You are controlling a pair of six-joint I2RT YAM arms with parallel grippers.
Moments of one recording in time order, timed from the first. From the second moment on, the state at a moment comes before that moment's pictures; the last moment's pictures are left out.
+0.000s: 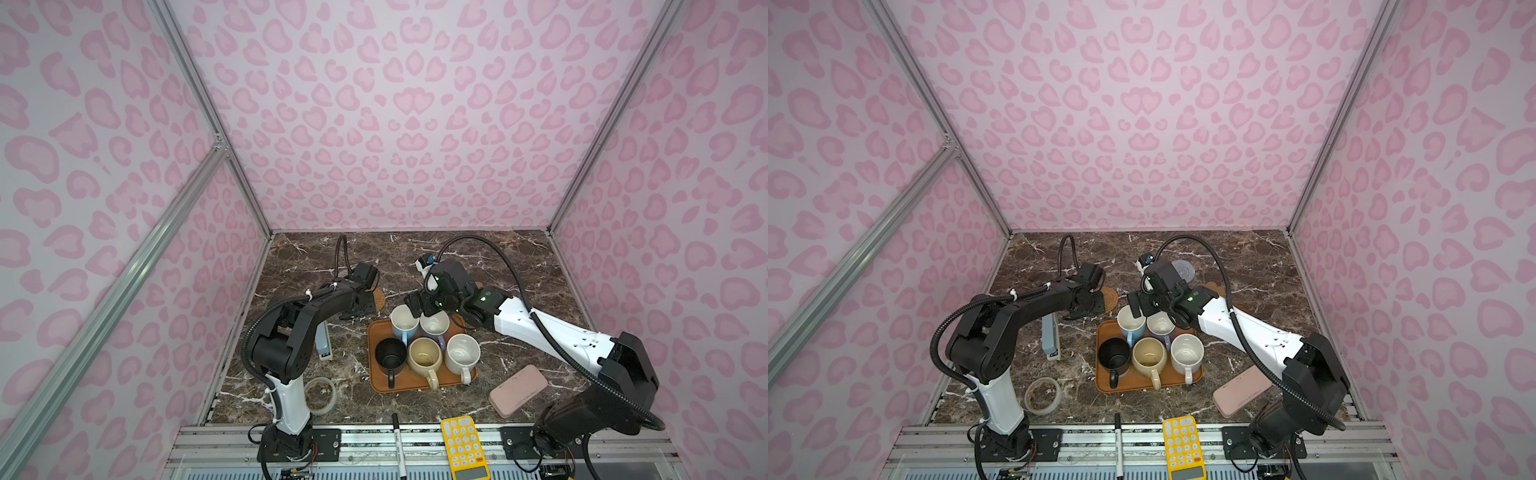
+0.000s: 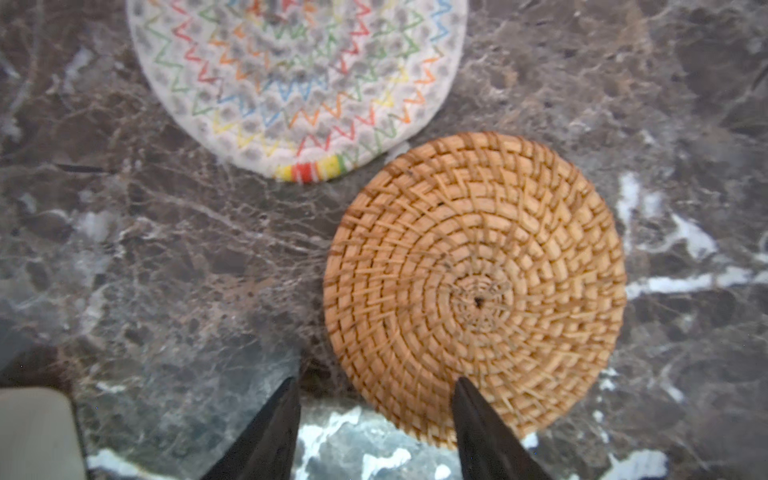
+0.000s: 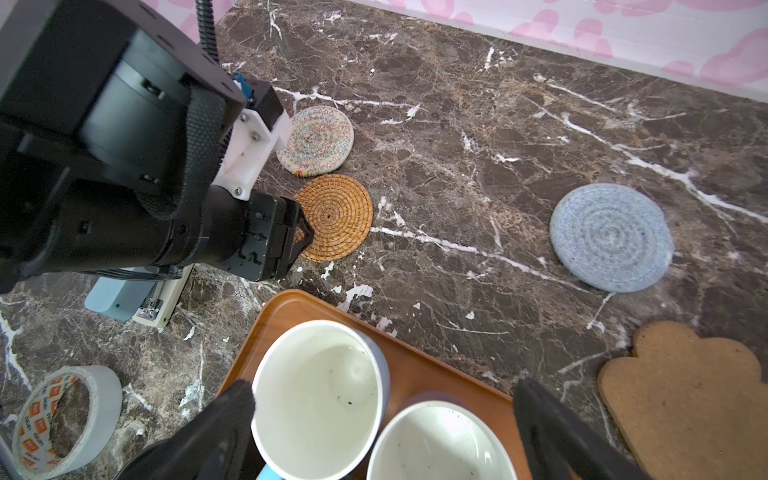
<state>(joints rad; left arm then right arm) -0.43 1.88 1.18 -0.51 -0.19 -0.58 0.77 1.53 1.19 -0.40 0.08 0.27</state>
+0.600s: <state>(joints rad) -0.46 2.08 1.47 -0.59 -0.21 -0.61 0.76 1.53 1.19 -0.41 0.12 0.27</state>
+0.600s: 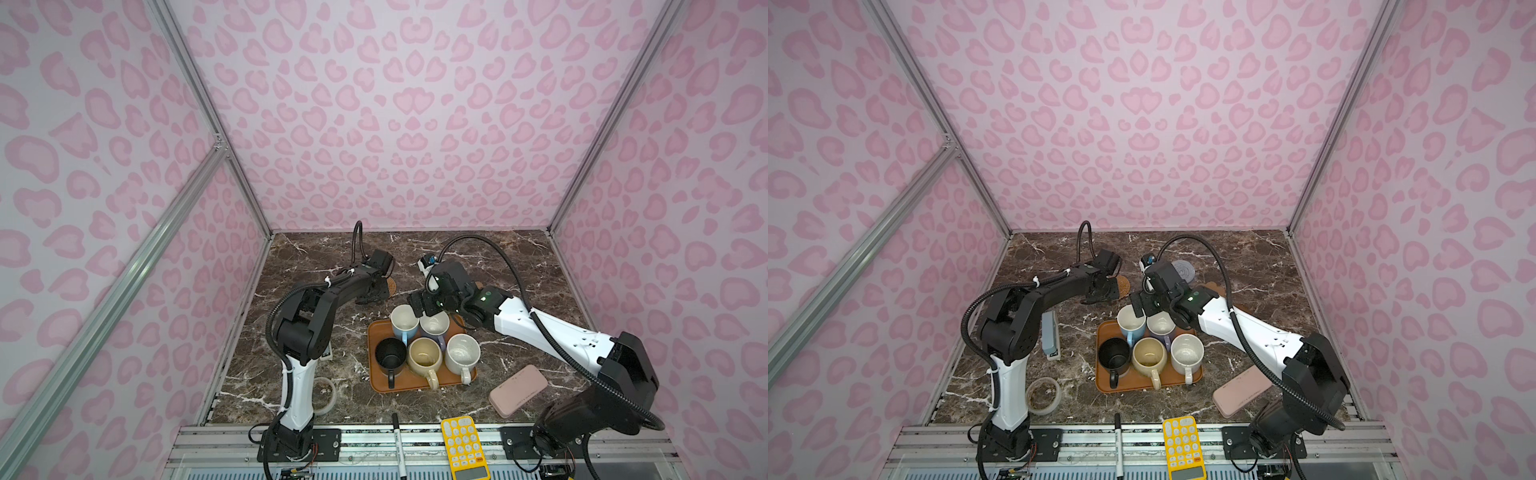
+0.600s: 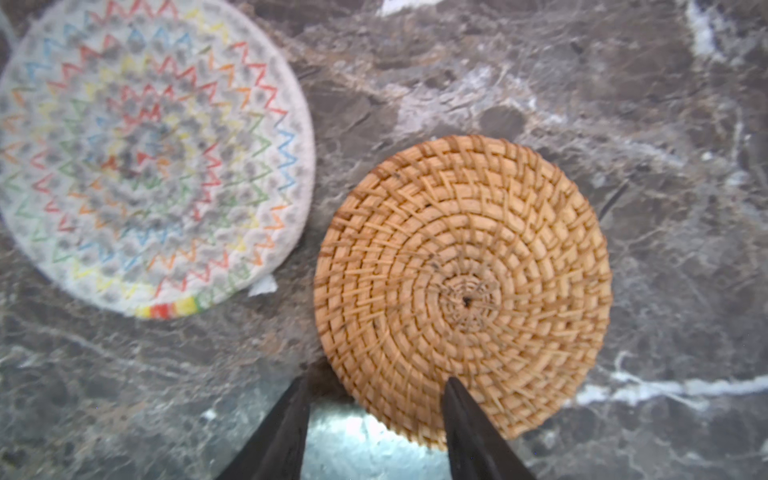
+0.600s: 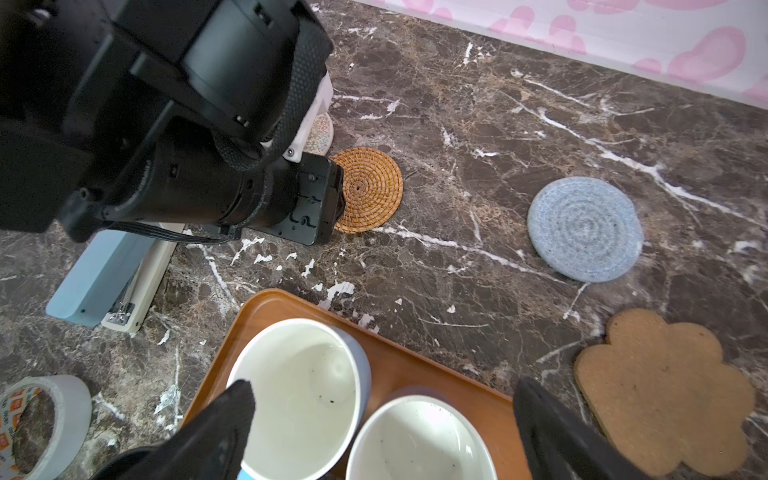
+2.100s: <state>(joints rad) -0.46 1.23 0.92 -0.13 -0.18 -0.70 0.41 1.33 1.08 -0.36 -0.01 0.20</state>
